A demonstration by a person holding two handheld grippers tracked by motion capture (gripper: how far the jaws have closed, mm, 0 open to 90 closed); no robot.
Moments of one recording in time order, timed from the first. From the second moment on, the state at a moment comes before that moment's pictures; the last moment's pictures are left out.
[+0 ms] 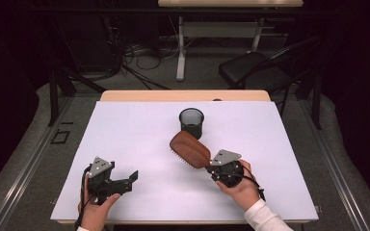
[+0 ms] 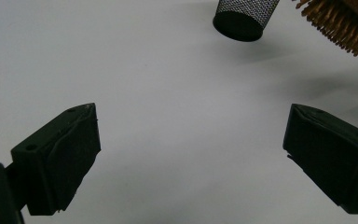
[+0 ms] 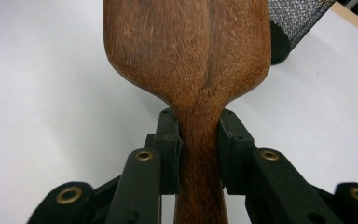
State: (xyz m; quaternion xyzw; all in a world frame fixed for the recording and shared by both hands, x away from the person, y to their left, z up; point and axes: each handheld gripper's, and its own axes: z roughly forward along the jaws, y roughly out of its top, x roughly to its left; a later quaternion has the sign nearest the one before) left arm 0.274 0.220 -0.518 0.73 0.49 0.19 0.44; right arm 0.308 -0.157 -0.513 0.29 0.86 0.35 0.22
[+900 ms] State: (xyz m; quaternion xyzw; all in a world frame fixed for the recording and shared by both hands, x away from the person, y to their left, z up) left arm 0.275 0.220 -0.519 0.72 0.49 0.19 0.44; right arm 0.326 -0.145 -0.494 0.31 0.82 0.40 0.26
